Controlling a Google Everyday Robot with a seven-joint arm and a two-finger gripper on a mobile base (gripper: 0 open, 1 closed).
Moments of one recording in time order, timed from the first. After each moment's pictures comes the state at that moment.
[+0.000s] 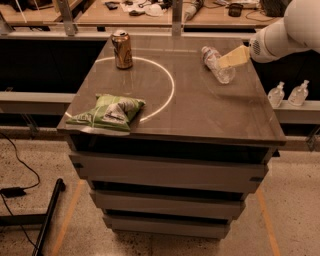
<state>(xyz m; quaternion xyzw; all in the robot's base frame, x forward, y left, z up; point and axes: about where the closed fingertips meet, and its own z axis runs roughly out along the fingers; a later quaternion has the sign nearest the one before) 0.742 -0.262 0.915 -0.17 0.89 0.02 0.41</state>
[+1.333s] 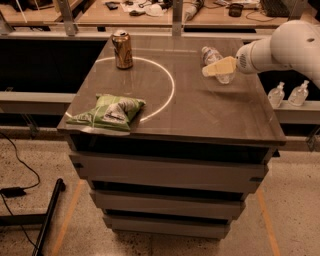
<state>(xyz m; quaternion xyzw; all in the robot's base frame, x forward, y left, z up) 0.765 -0.229 0.881 -0.18 0.87 0.07 0.46</state>
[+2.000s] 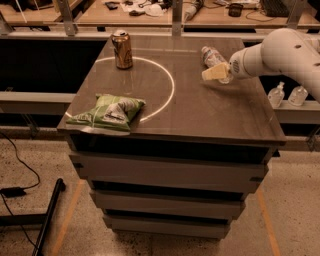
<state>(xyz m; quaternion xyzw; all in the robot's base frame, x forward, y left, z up) 0.772 -0.218 0.857 -0.19 0.87 0.08 0.45</state>
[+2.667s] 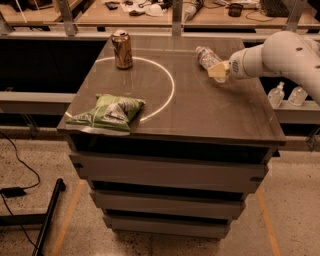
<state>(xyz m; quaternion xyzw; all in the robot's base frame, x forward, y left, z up) 0.776 -0.213 0.859 -0.18 0.86 0.10 0.46</state>
